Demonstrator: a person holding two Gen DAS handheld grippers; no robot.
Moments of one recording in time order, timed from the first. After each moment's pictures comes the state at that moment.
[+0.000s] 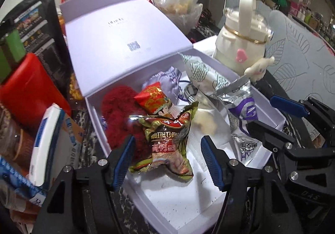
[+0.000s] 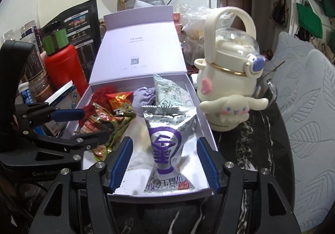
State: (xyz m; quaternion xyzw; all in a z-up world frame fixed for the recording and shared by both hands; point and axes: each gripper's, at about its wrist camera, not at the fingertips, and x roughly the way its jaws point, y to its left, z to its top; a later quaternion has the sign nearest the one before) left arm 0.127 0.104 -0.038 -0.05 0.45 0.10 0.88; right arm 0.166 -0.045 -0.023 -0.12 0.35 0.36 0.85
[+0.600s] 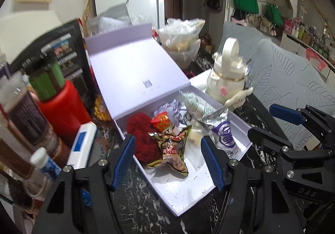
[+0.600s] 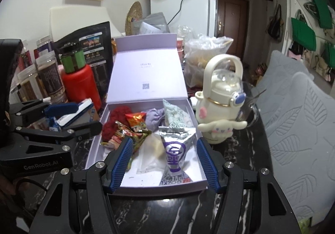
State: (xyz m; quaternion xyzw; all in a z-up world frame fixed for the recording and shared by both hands) left arm 0.075 0.097 0.037 -0.04 0.37 0.12 0.92; right arm 0.119 -0.060 0.045 -0.13 0.31 0.36 0.87
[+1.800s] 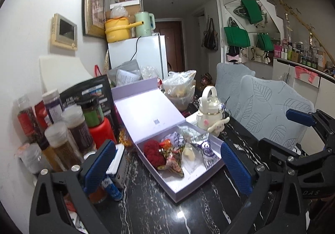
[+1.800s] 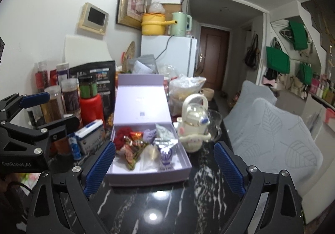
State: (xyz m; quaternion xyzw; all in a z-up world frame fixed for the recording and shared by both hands) left arm -0.052 0.049 0.109 0.00 0.23 0.14 0.96; right arm 0.001 -0.123 0.107 -0.11 0.20 0.30 0.92
